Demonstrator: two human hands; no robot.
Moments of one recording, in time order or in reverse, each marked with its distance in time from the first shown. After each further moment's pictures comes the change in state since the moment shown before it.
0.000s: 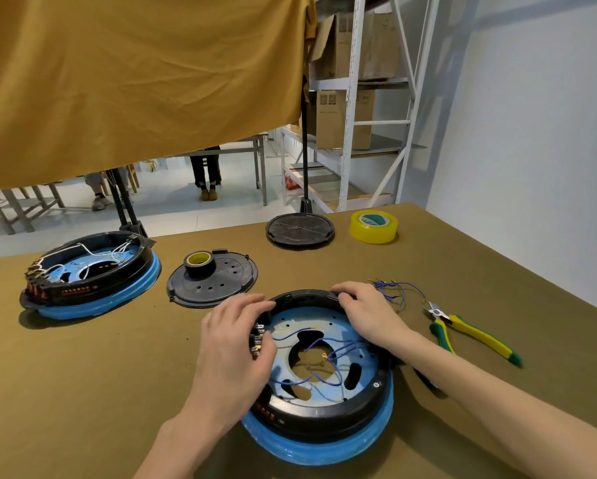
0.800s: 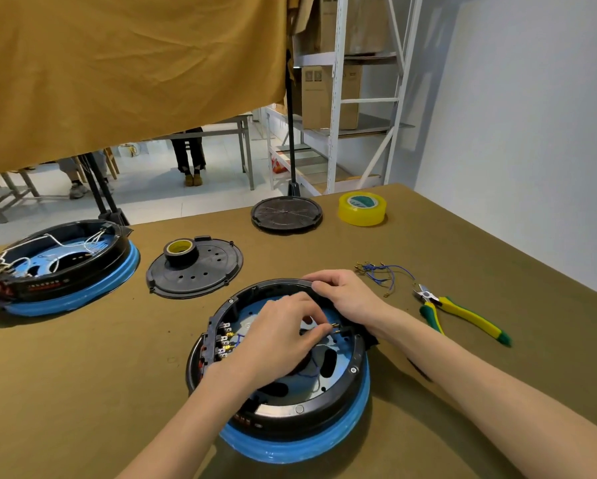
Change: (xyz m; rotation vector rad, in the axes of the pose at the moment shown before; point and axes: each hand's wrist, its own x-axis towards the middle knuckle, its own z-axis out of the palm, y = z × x) left_hand 0.041 0.029 0.053 -0.055 -0.482 0.125; right_hand 0.011 0.007 0.010 0.363 -0.139 0.009
